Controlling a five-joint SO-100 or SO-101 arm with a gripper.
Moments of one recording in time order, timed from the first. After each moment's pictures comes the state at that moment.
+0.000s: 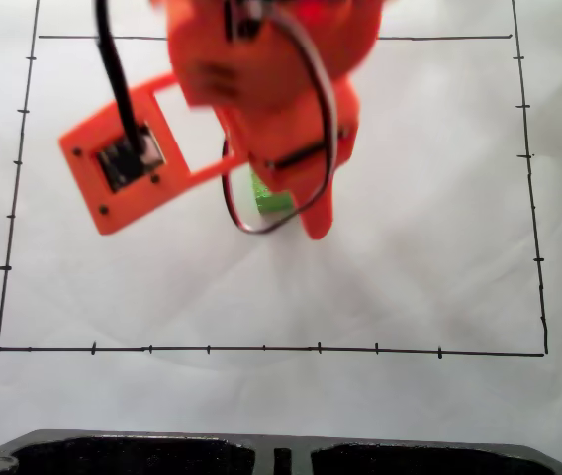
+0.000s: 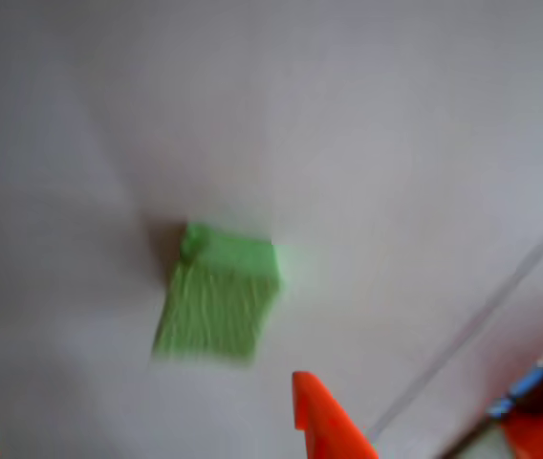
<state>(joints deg) -5.4 104.6 107.1 82.4 -13.6</state>
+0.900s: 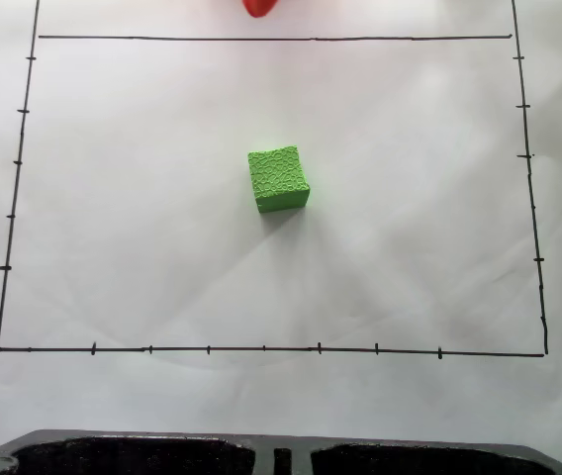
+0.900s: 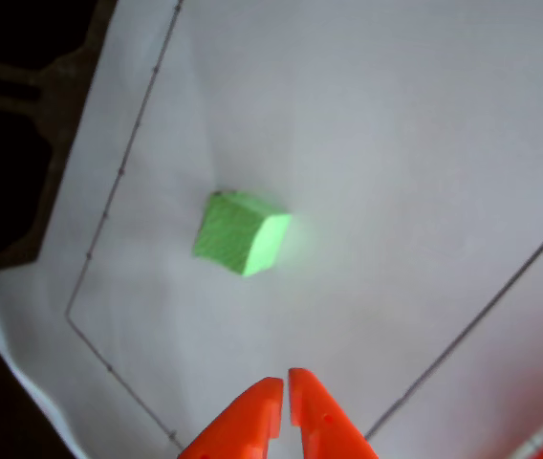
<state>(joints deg) -3.2 175.6 142.4 82.0 -15.0</state>
